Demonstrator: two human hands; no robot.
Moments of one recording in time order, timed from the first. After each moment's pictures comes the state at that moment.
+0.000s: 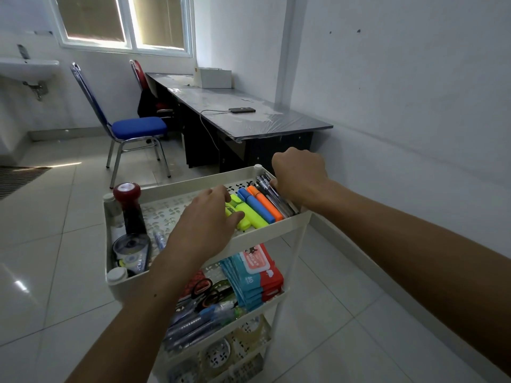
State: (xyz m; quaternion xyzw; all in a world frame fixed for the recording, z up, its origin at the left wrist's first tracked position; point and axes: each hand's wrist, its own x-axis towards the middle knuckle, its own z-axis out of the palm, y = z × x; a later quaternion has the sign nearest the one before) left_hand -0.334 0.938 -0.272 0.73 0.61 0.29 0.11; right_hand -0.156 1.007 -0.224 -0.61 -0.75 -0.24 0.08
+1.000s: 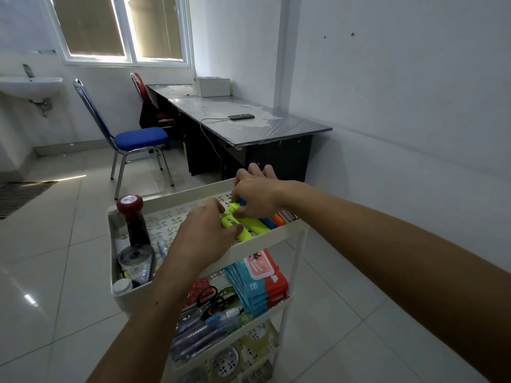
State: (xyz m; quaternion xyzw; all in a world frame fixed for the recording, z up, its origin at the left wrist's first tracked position) left_hand -0.340 0.942 -0.275 0.69 0.65 0.28 0.17; right_hand -0.197 1.016 -0.233 -0.48 -0.87 -0.08 -0.05
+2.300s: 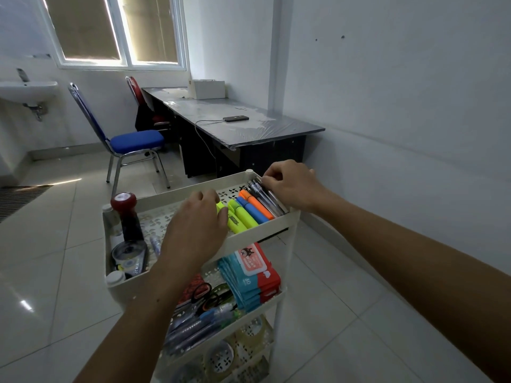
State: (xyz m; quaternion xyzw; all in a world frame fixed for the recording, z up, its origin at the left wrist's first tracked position) left_hand -0.331 0.937 -0.278 0.73 0.62 0.30 0.01; right_hand -0.134 0.993 -0.237 -0.61 -0.73 0.08 0.29
